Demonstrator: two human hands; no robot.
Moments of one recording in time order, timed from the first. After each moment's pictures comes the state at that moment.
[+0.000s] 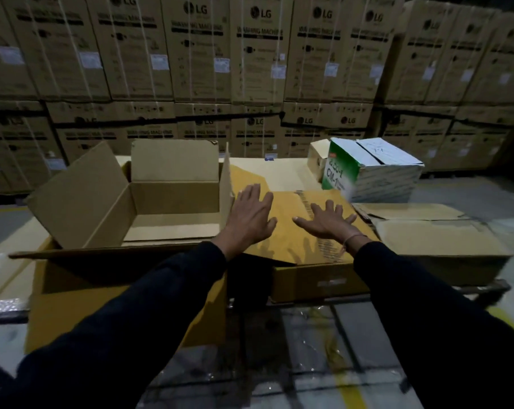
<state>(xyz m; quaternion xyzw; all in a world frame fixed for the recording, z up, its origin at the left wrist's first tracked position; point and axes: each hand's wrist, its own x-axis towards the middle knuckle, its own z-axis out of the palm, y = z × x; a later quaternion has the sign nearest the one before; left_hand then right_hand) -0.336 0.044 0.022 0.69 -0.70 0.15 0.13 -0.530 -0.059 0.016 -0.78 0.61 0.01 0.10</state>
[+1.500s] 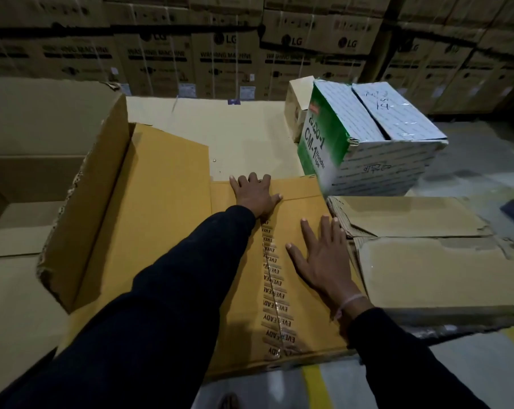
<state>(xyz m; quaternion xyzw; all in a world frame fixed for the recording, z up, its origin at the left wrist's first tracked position) -0.420 -0.360 -0.102 0.78 -0.62 -0.10 0.03 -0.635 -0.269 -0.139 -0.81 0.58 -0.04 0.00</state>
